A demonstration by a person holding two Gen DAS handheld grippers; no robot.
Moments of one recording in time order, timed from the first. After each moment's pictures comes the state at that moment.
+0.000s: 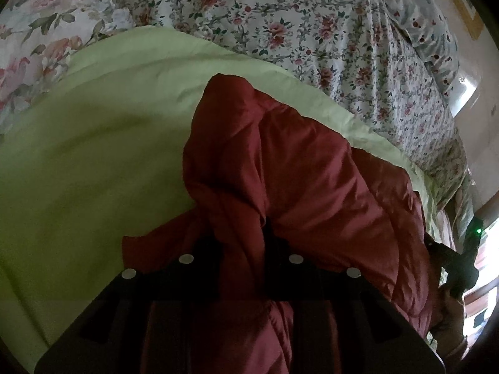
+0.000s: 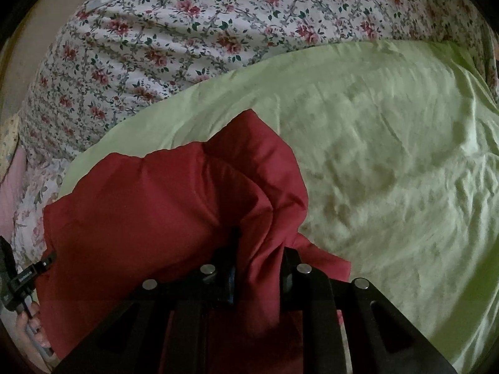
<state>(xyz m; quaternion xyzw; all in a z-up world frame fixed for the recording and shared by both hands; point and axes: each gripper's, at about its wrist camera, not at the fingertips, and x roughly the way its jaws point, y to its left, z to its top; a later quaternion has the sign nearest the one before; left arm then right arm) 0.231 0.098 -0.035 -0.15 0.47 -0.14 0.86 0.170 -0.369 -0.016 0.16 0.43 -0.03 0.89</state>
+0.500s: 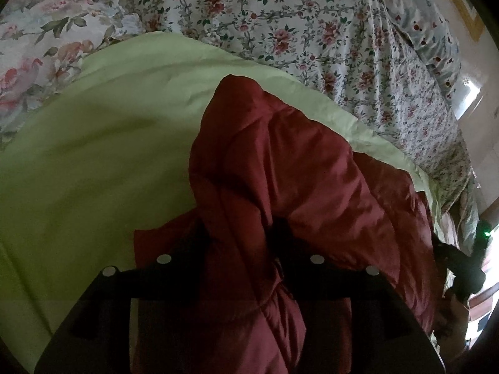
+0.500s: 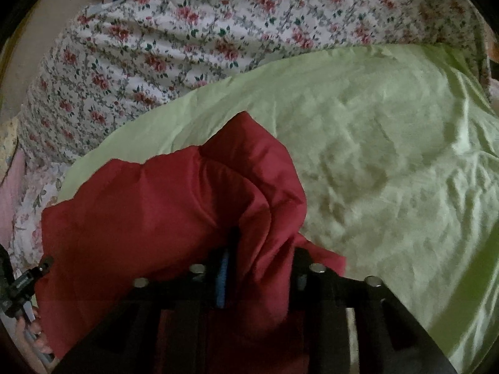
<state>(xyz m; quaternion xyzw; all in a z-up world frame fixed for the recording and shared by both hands) 0.220 0.101 -0.032 -0.14 0.46 -0.12 0.87 0.157 -0.366 -0.004 0.16 0.41 -0.05 0.89</state>
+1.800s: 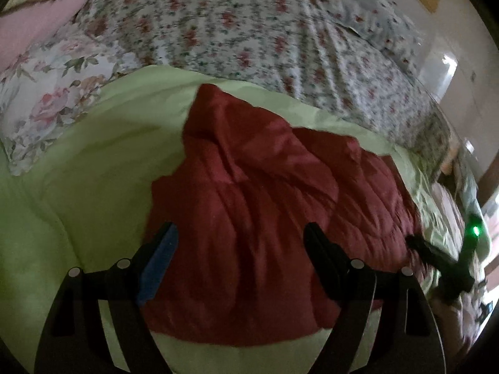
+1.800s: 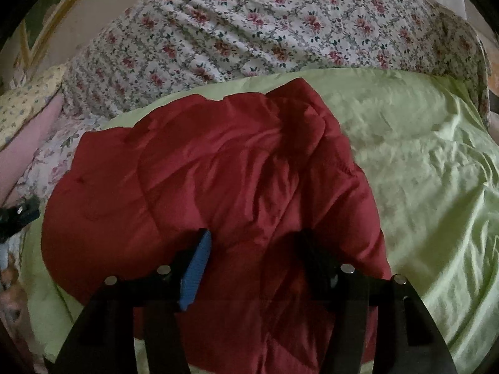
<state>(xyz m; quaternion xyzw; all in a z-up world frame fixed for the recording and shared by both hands) 0.096 0.089 0.021 -0.08 0.41 -0.15 0.90 0.052 -0.299 -0.008 0.09 0.38 0.00 0.92</state>
